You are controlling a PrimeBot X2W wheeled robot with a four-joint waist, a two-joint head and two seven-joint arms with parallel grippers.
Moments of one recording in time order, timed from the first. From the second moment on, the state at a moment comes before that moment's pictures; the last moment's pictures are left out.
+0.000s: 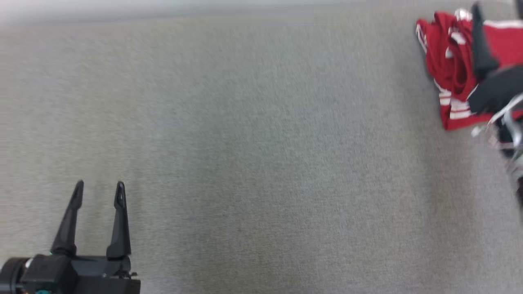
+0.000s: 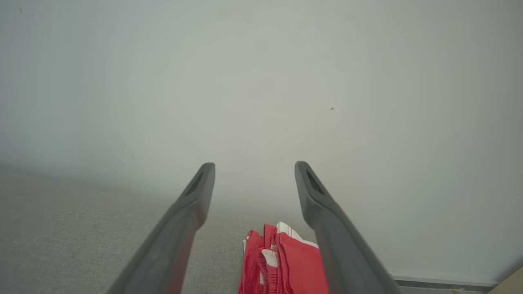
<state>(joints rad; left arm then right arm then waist) -0.07 0.19 0.00 -0.05 -0.19 -0.08 -0.26 -0.93 -0.43 0.20 0.73 0.24 0.13 -0.22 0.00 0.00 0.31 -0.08</state>
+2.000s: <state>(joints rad) 0.06 0.13 0.00 0.18 -0.20 -0.09 -0.26 0.08 -0.07 0.02 0.13 0.19 0.13 -0.18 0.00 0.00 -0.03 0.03</state>
